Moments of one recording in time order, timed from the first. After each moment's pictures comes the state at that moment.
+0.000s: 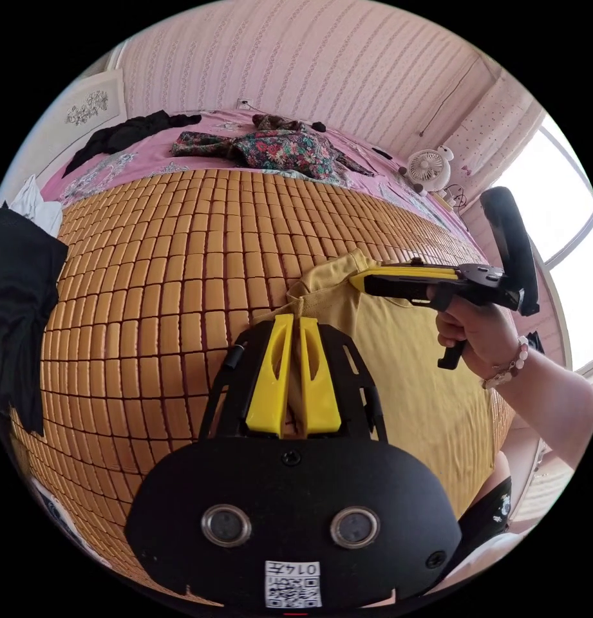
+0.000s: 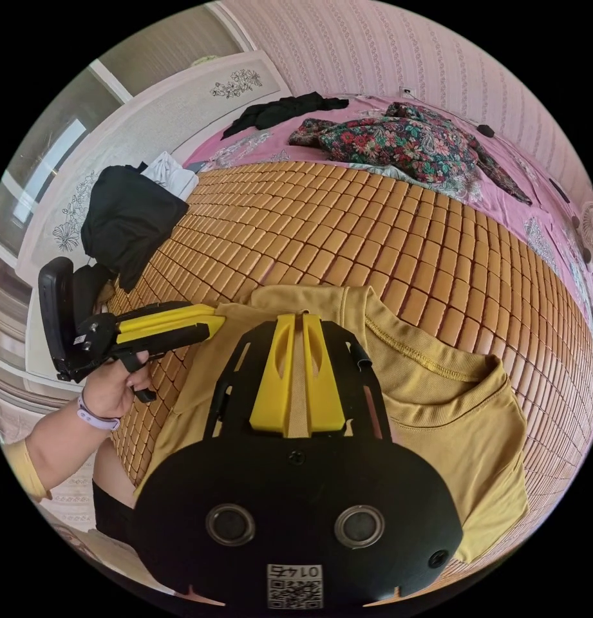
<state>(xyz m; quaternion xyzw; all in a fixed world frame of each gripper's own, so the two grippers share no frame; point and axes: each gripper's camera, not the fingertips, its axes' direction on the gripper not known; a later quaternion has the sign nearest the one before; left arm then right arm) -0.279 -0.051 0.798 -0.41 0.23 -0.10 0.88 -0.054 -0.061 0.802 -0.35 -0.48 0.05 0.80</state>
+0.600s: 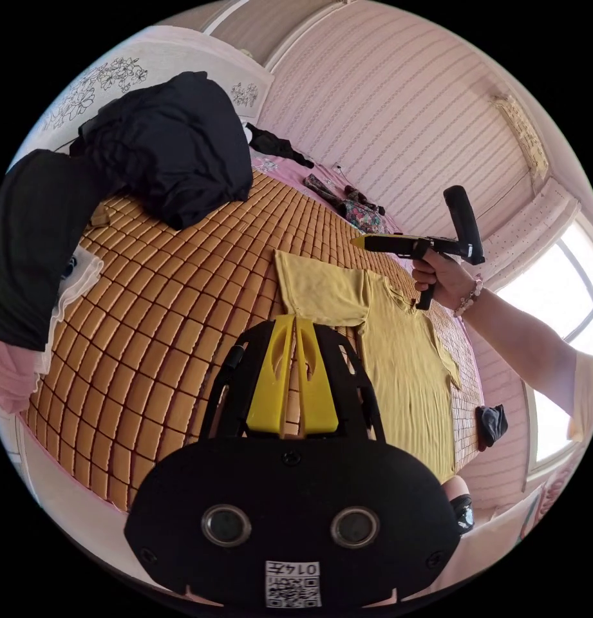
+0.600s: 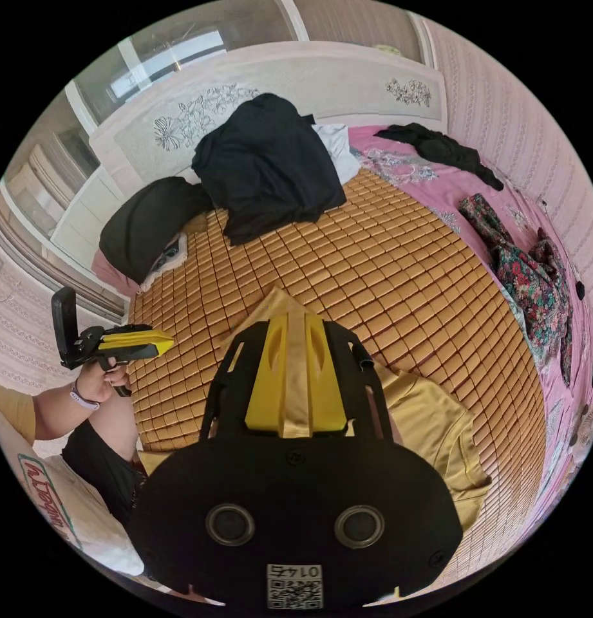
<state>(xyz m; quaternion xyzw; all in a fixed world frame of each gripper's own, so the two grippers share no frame) -0.504 -0.024 0.537 -0.34 0.14 -0.32 0.87 -0.273 -0.134 0.685 -0.29 -0.58 -0.16 0.75</state>
